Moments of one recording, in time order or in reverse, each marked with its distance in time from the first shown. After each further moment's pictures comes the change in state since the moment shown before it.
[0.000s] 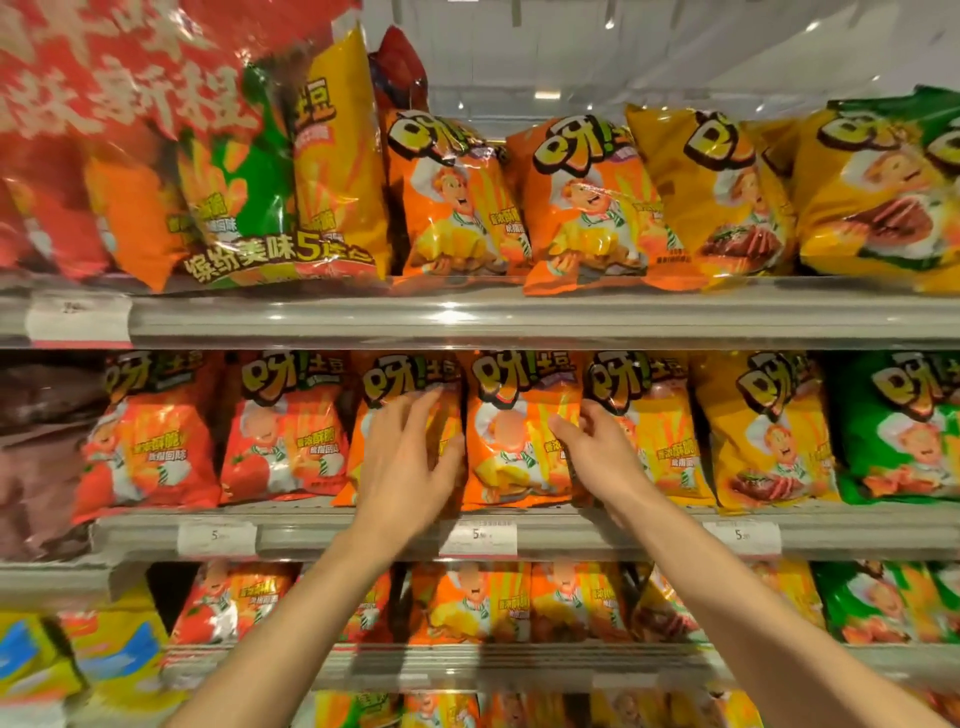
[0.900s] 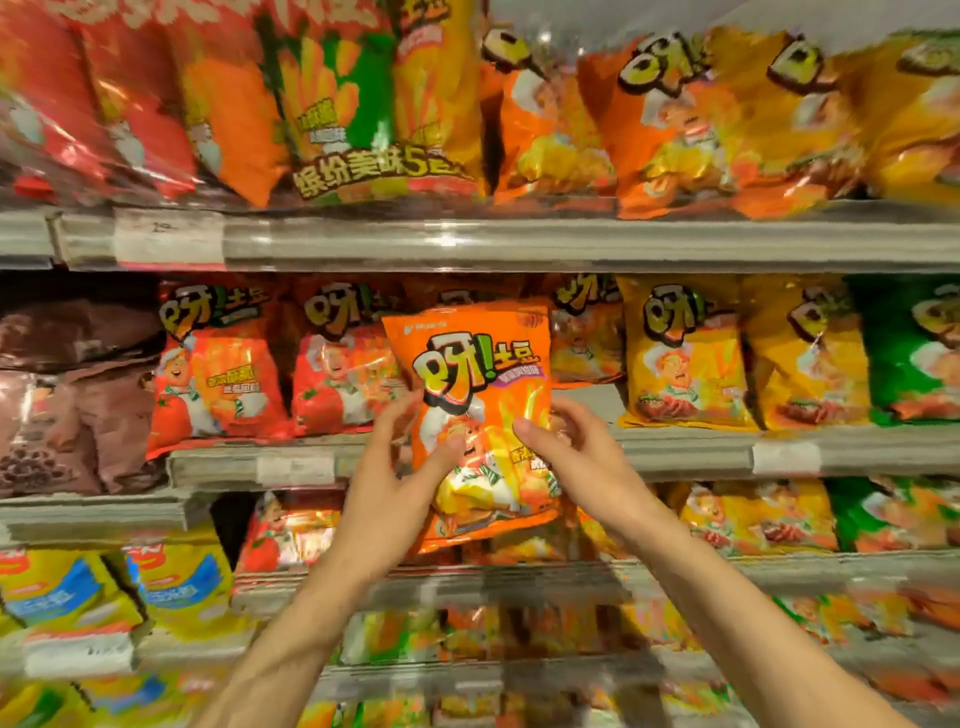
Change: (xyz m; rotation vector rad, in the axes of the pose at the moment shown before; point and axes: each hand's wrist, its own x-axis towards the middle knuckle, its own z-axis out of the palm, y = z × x) left_hand -0.089 -0.038 -0.085 -0.742 -0.156 -0.392; right_hand -0.109 -0.013 0.085 0.118 -0.195 -0.054
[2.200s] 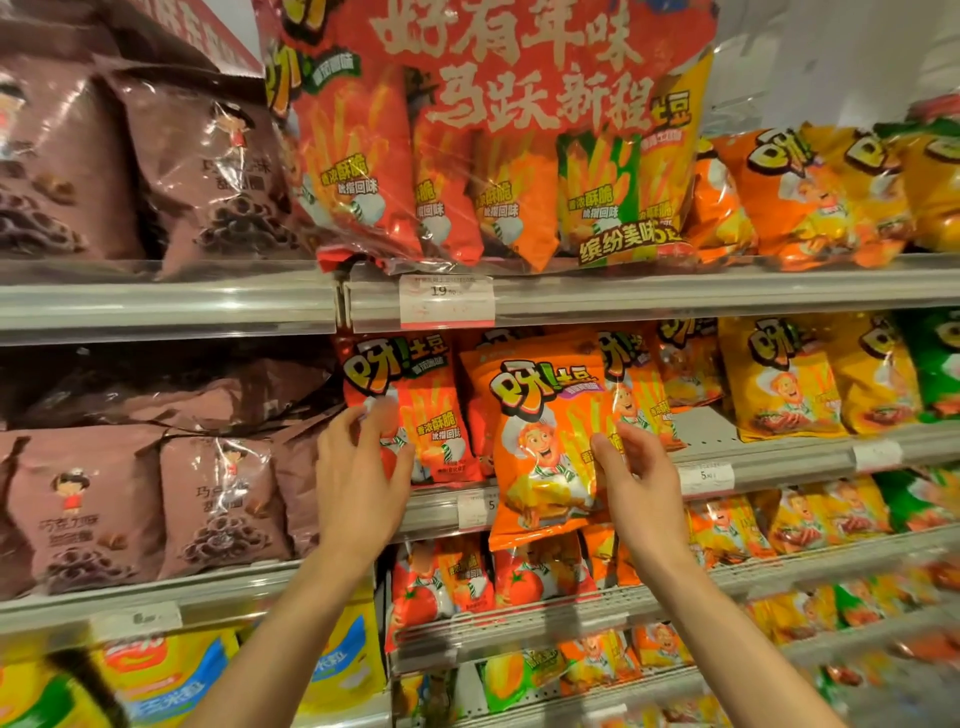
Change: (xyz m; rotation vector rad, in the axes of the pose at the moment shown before) left_hand 0.100 -0.086 -0.252 0.675 0.196 0.299; right_hand 0.009 -0.033 0.215 -0.023 0.631 -0.060
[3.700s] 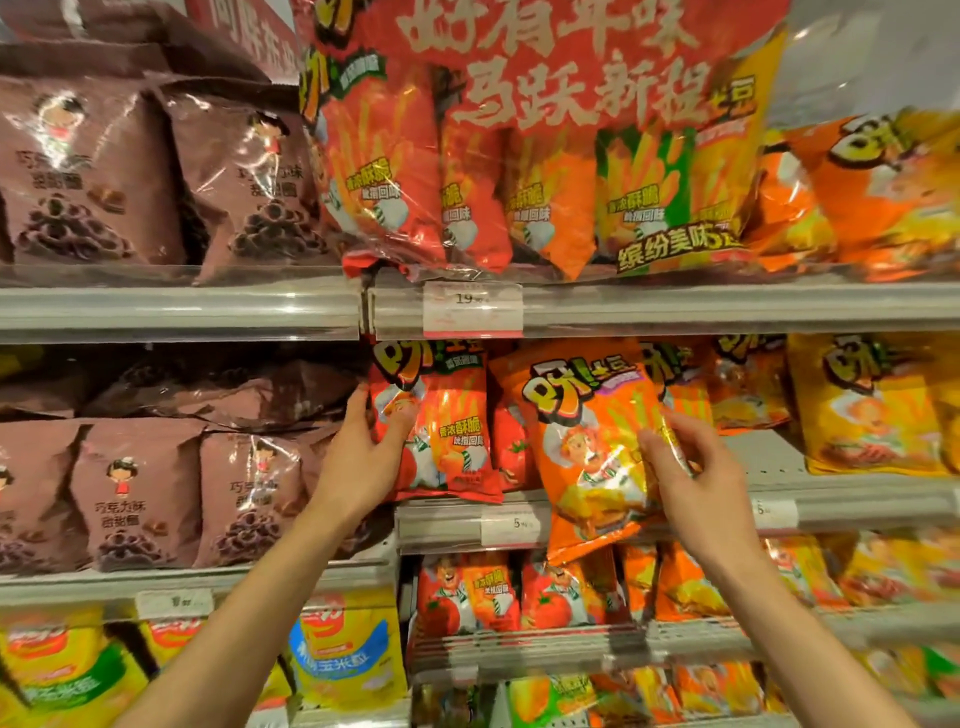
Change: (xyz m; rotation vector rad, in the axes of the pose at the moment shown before) left_hand 0.035 -0.008 -0.019 -0.387 -0.148 -0.307; right_hand 0.048 0.007 -0.017 -0.133 -0.065 -0.187
